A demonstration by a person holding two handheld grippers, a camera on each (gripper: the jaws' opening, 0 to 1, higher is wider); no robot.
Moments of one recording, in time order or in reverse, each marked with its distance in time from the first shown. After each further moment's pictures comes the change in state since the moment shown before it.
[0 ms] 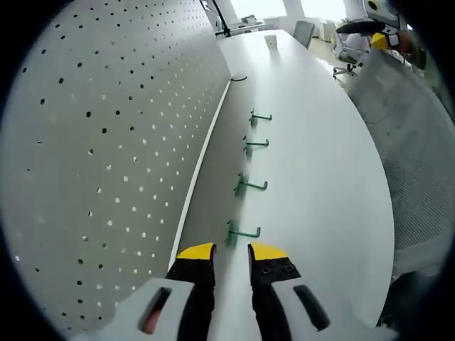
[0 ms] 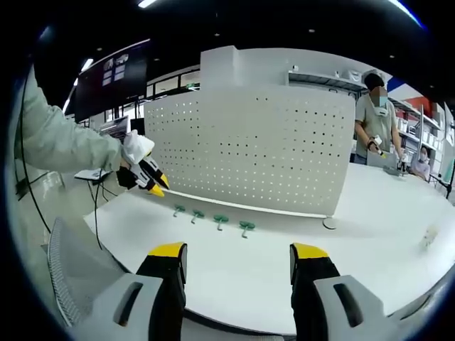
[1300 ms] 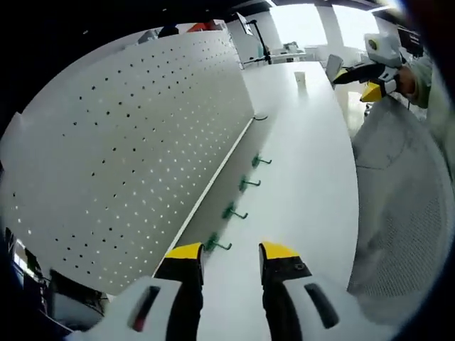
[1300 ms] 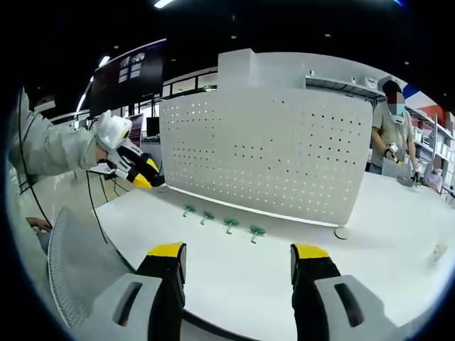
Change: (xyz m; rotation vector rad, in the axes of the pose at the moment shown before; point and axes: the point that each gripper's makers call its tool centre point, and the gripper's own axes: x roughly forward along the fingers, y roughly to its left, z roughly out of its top) left arm -0.079 -0.053 0.041 -0.156 -0.143 0.175; right arm 0.012 0.008 0.003 -0.048 -0.028 0.102
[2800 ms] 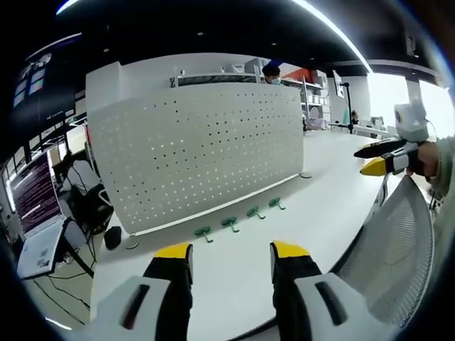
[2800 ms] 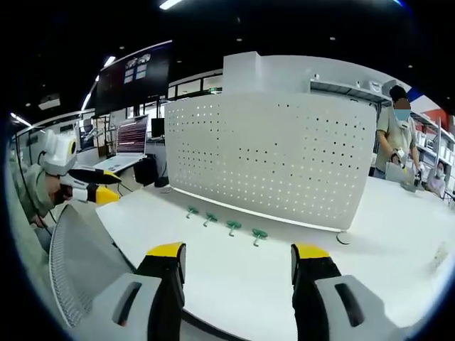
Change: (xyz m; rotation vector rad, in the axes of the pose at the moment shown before) left arm -0.078 -0.085 0.001 -0.524 -0.267 0.423; right arm -0.002 0.001 0.004 -0.032 -0.018 0.028
